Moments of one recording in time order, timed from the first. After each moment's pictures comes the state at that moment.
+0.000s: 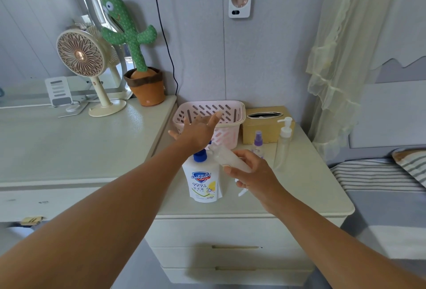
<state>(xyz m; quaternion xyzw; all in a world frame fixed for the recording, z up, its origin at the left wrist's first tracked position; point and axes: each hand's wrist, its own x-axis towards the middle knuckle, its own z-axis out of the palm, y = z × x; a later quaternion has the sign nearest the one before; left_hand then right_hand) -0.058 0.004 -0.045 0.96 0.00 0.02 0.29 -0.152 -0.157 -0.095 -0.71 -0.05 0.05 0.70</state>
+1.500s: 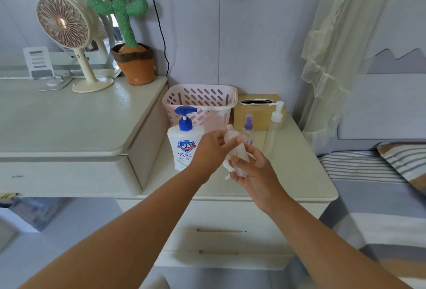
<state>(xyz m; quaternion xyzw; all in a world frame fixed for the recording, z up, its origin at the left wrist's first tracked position) -0.143 -0.055 -0.084 0.81 -0.06 0.01 0.58 -0.164 -0.181 -0.133 -0.53 0.02 0.08 0.84</state>
